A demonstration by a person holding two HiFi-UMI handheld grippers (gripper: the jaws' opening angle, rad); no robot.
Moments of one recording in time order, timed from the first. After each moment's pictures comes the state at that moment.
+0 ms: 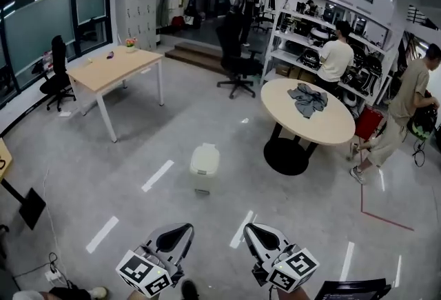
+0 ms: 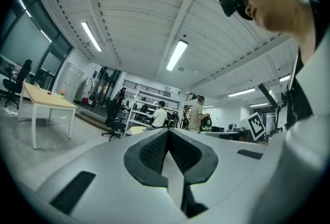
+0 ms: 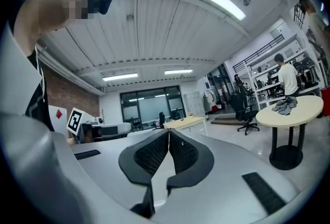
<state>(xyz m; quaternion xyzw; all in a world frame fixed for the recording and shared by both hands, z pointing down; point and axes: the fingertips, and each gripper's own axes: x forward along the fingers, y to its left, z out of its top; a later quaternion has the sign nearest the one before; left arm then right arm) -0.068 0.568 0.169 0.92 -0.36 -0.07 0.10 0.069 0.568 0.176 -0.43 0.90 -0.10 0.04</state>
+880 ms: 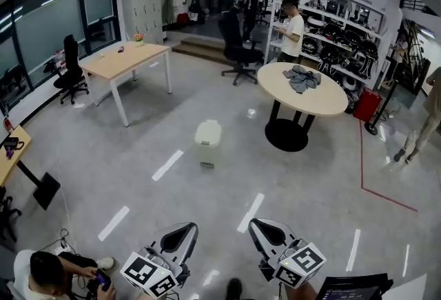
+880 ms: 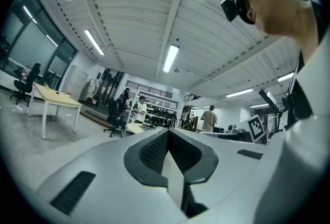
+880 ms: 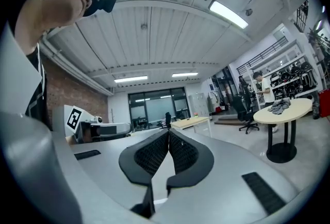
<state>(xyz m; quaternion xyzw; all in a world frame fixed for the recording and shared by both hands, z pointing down) -0.027 0.820 0.167 0.92 -0.38 -0.07 0.11 0.110 0.812 0.172 -0.41 0.91 -0.08 0.05</state>
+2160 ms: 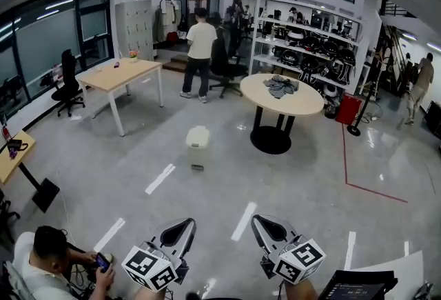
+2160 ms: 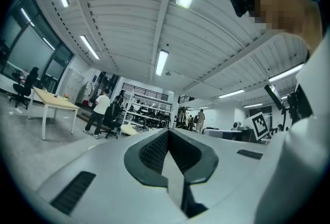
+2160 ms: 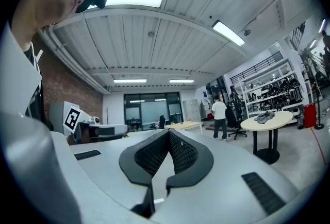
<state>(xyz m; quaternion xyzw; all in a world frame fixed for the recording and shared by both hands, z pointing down) -0.005 0.970 0.142 0.92 -0.37 -0.08 0.10 0.148 0.975 0.138 -0.46 0.89 -0.05 0.05</state>
